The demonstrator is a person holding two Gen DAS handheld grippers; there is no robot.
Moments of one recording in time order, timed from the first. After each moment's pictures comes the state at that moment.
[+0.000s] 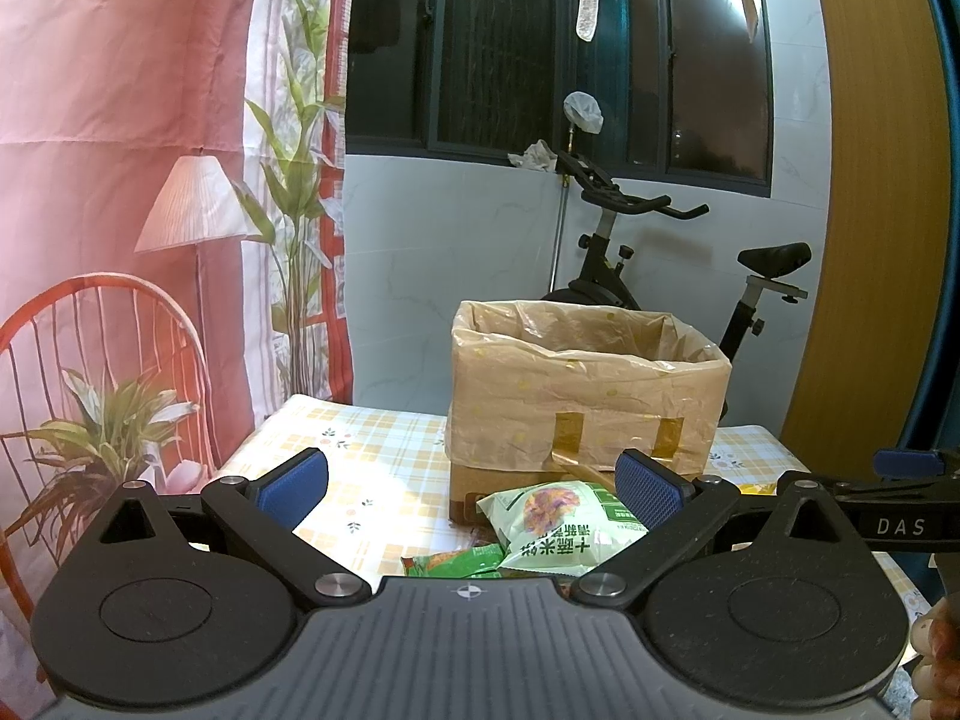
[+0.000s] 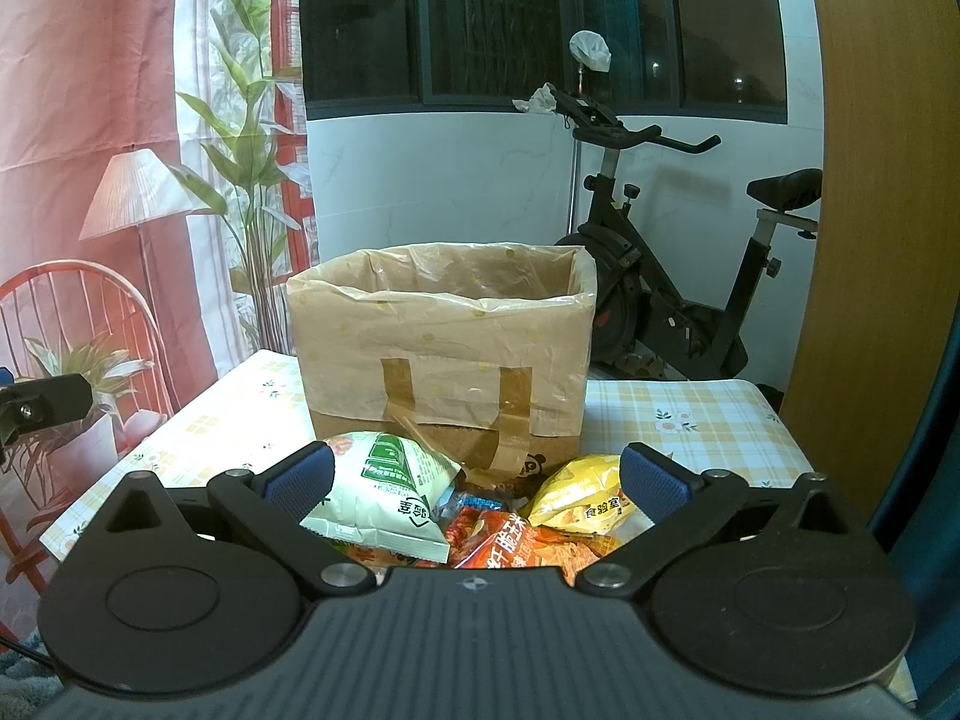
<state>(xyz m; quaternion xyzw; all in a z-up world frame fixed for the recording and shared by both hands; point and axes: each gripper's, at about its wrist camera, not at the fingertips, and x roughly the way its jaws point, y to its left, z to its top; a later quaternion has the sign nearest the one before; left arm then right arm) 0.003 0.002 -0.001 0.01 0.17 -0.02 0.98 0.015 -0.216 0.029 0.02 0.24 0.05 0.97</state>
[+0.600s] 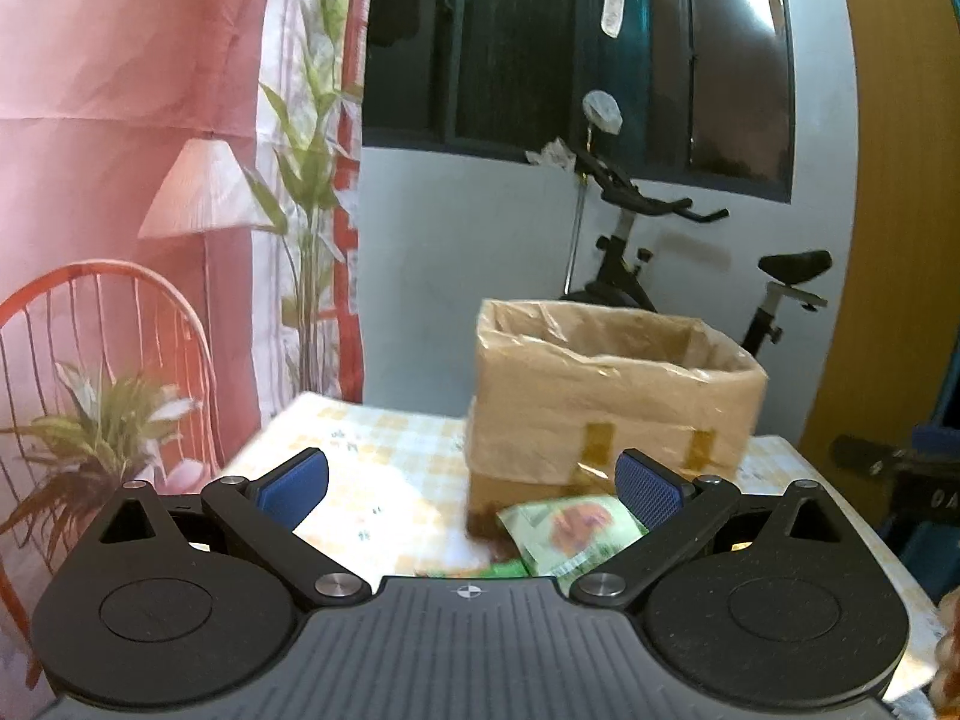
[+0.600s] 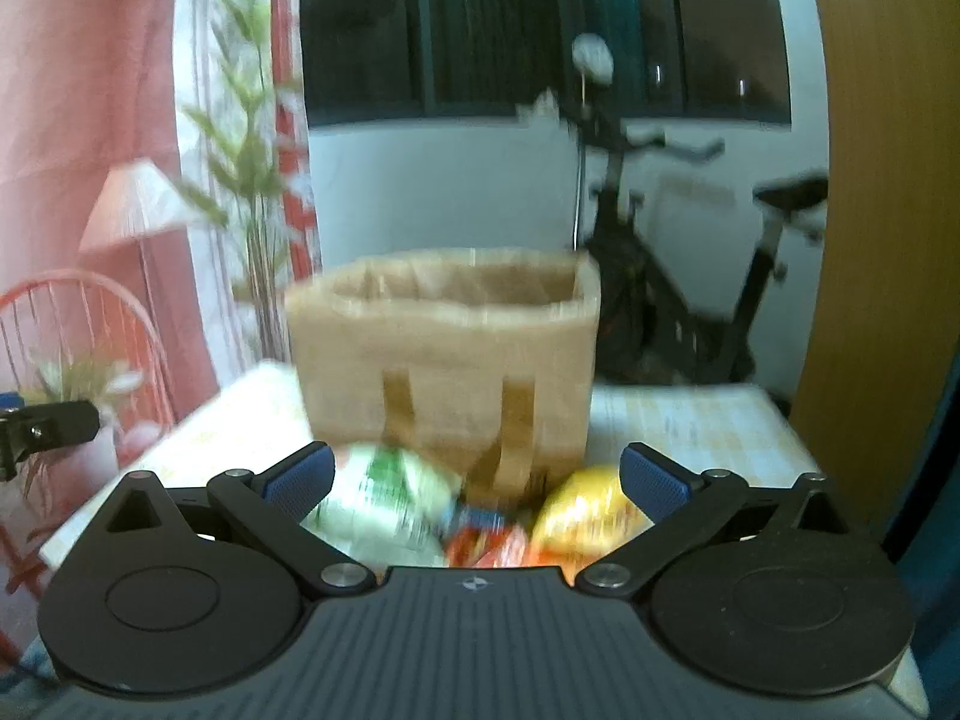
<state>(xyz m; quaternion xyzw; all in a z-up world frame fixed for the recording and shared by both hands) 0.037 0.020 -0.014 0.00 0.17 0.00 0.98 0.027 -0.225 0.025 0.02 0.18 0.05 0.98</state>
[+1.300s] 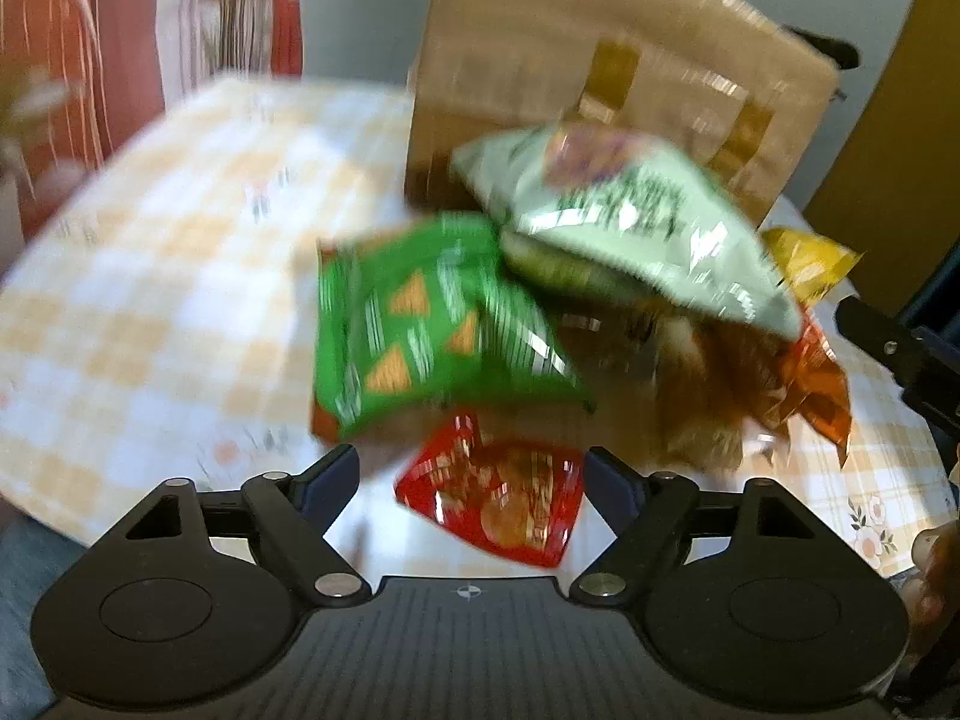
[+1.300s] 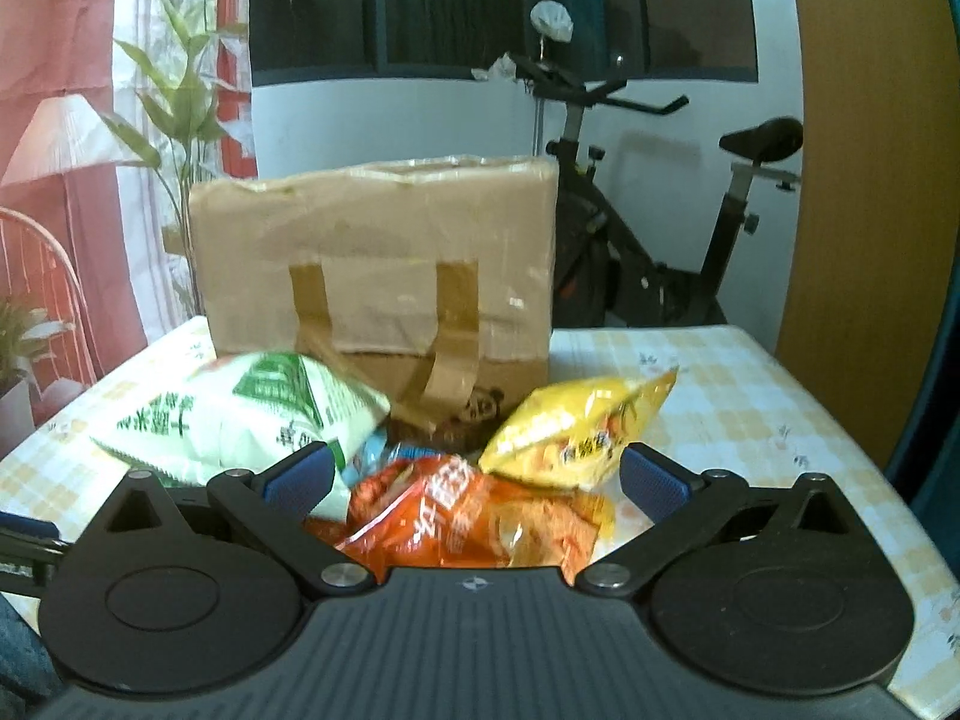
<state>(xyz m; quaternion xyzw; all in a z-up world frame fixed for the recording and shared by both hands) 0.114 0.011 -0.158 -0.06 0.46 -0.07 0.88 0.065 -0.230 -0.083 0.03 0.25 0.02 0.97</state>
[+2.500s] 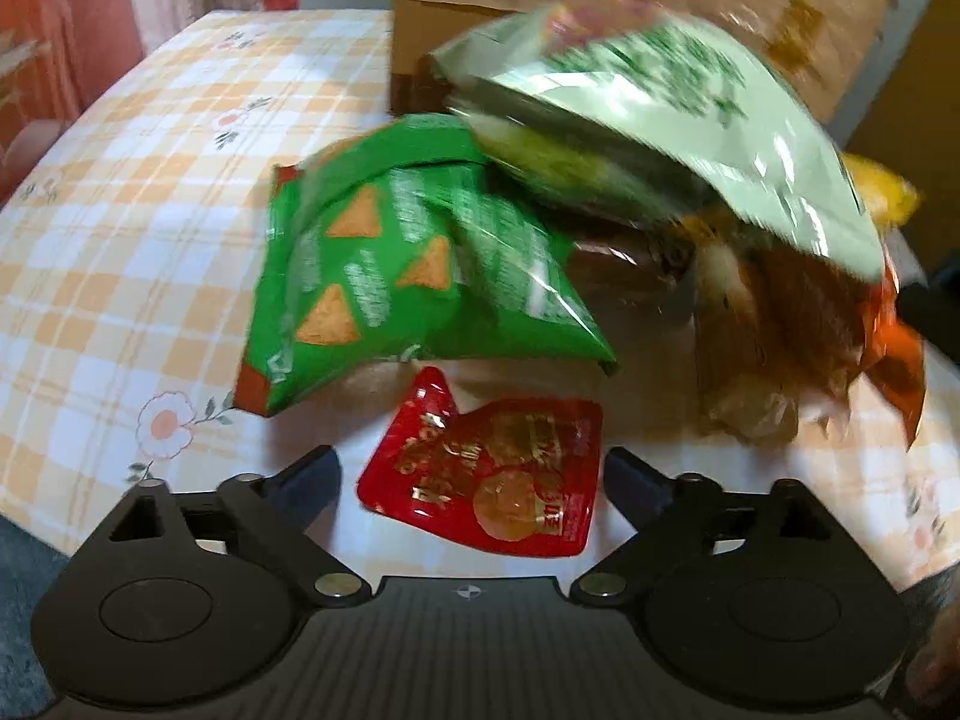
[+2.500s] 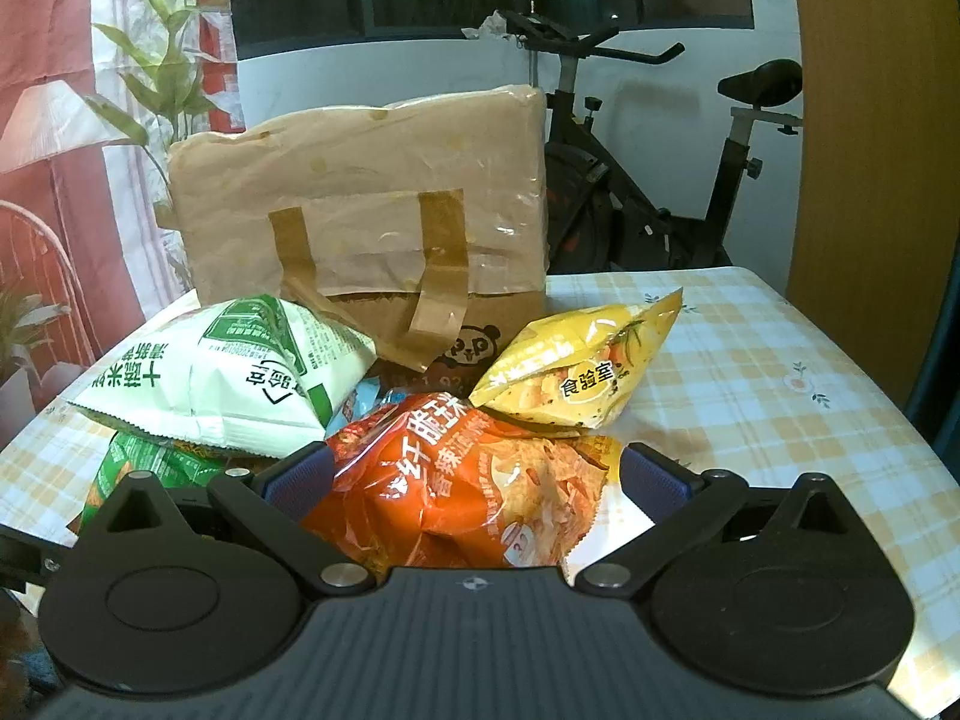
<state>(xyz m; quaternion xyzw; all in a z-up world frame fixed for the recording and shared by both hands) 0.143 -0.015 -0.204 -0.02 0.51 -0.05 0.86 0.071 -0.239 -0.105 0.05 0.28 0.02 0.96</state>
